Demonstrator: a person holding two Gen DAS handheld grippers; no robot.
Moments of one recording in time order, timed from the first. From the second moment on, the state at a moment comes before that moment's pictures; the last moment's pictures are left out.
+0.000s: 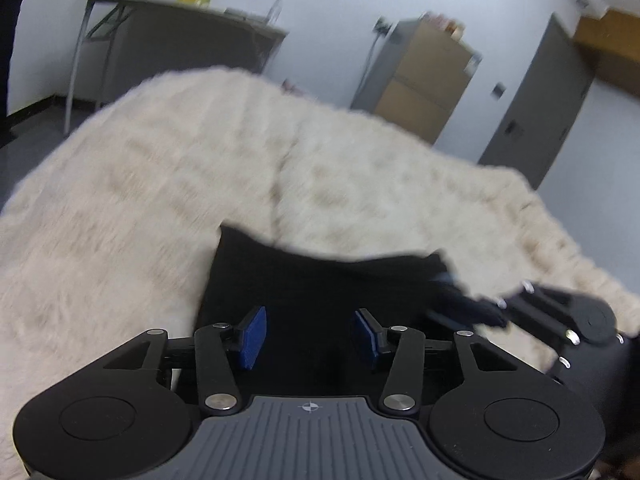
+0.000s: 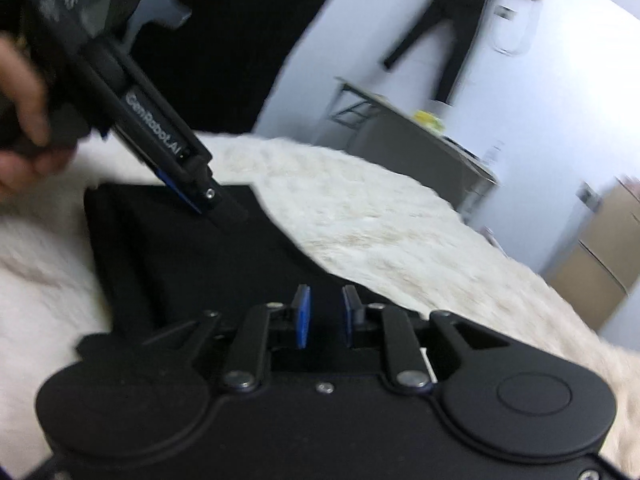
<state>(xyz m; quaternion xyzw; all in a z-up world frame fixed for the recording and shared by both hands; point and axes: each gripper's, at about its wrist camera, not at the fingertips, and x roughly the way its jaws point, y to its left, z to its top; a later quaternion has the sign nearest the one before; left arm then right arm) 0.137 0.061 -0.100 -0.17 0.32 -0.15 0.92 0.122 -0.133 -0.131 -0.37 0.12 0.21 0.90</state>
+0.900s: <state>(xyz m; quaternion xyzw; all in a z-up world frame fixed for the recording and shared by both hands) 0.148 0.100 -0.104 -0.27 0.29 -0.11 0.91 0.010 -0.074 -0.151 -0.42 0.11 0.32 0.84</state>
